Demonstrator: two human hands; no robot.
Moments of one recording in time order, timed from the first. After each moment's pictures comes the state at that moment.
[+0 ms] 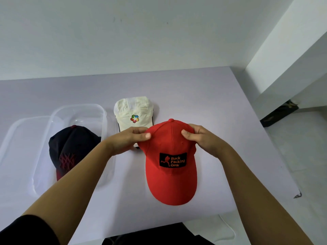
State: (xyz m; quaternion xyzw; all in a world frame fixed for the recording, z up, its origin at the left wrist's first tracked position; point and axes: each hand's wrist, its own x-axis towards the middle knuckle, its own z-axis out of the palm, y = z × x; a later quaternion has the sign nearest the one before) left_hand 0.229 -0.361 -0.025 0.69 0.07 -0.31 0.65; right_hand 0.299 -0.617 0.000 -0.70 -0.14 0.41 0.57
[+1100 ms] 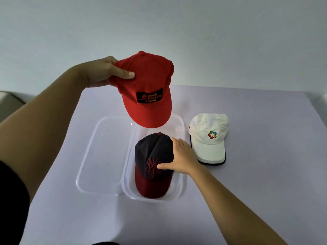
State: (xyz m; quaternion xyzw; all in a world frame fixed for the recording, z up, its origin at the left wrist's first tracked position) left_hand 0.209 -0.020 0.124 0.79 0.09 -0.12 0.60; right_hand 0.205 -0.317 -0.059 -0.89 -0.34 0.24 0.15
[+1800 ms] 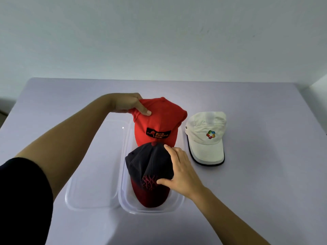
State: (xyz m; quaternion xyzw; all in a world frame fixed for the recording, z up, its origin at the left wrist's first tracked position) left_hand 0.261 -0.052 0.026 0.77 0.06 -0.34 0.53; right_hand 0.175 -0.325 -0.079 -0.88 -0.38 0.11 0.28
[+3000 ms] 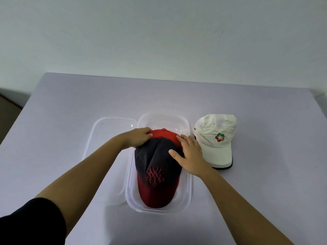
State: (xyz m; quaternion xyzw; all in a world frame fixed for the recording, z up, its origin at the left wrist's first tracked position) left_hand 0.186 -0.085 -0.048 0.82 0.20 -0.30 0.43; right_hand 0.226 -0.309 -0.083 -0.90 -0.28 0.24 0.23
